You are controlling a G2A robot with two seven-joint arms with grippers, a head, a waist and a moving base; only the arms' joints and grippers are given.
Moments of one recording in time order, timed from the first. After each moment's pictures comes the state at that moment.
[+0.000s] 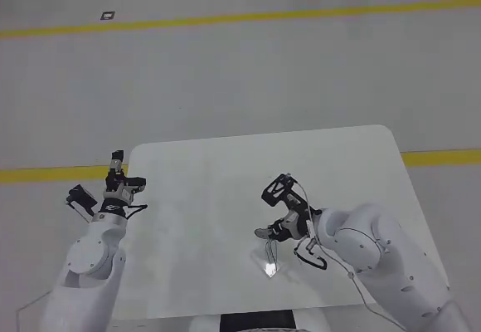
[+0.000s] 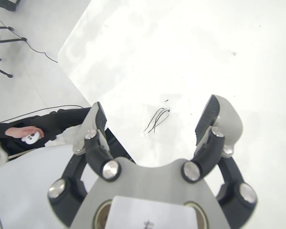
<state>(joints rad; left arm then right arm) 1.73 -1.15 -1.60 -1.80 -0.42 0.00 0.00 -1.44 -1.11 1.09 -2.13 -0.90 -0.08 1.18</state>
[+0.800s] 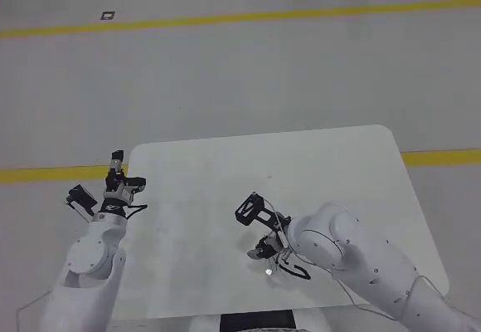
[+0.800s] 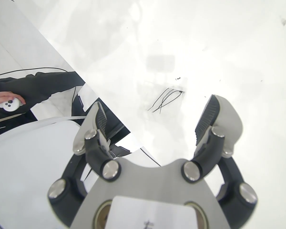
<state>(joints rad) 1.73 -1.15 -1.60 -1.80 -0.42 0.00 0.00 -1.22 -1.12 0.81 -2.04 -0.92 0.07 1.39</state>
